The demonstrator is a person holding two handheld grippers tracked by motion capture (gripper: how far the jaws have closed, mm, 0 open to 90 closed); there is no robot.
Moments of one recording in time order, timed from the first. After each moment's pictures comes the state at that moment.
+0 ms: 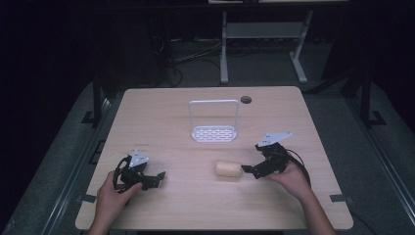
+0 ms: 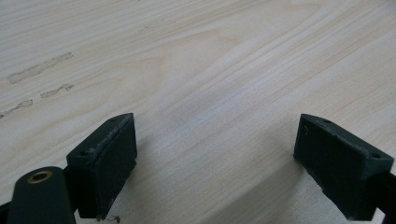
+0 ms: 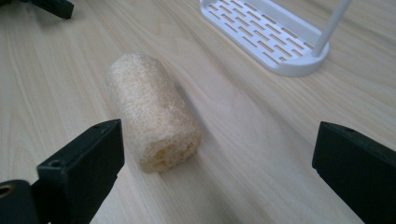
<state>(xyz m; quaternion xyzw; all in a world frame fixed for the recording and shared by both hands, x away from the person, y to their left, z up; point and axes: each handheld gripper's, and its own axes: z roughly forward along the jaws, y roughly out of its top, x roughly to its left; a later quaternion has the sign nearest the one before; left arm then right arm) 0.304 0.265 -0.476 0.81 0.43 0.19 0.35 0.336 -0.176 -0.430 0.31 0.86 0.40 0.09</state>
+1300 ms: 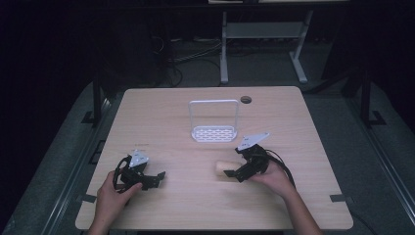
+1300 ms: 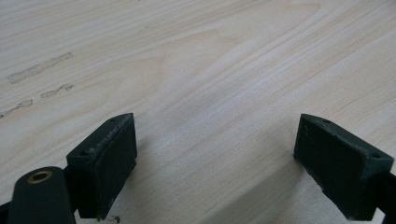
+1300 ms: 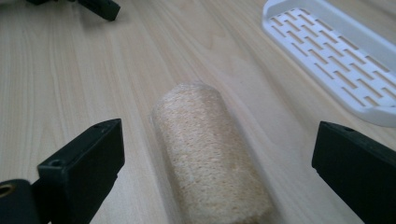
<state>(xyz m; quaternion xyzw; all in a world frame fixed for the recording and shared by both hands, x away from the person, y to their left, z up) 0.304 0.265 -0.476 0.81 0.43 0.19 0.35 0.343 -0.125 -0.441 0.24 0.88 0.41 0.05</state>
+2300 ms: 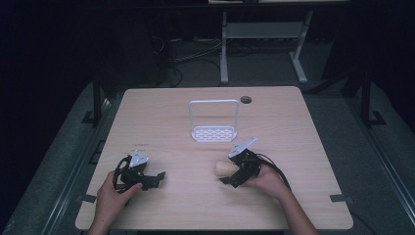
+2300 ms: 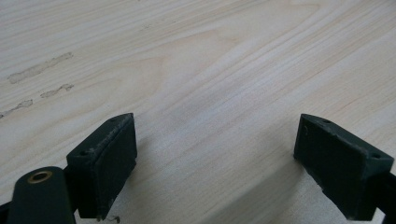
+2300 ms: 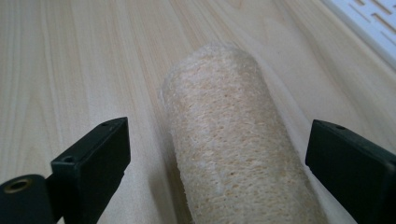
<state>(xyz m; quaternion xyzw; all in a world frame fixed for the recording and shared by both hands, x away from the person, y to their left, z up) 0.304 0.265 -0.476 0.81 0.43 0.19 0.35 0.345 -0.106 -0.464 0.21 0.91 0.36 0.03</state>
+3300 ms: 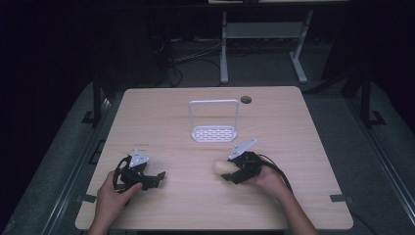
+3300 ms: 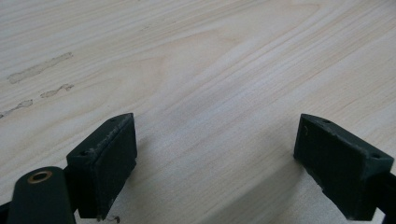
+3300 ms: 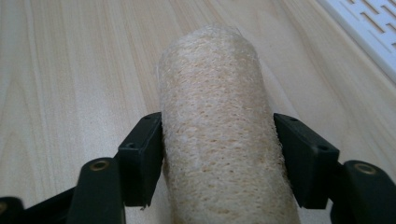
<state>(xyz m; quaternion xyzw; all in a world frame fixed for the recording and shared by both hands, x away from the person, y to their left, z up) 0.304 0.265 -0.476 0.81 0.43 0.19 0.35 0.342 -0.109 -0.464 0.20 0.91 0.35 0.05</state>
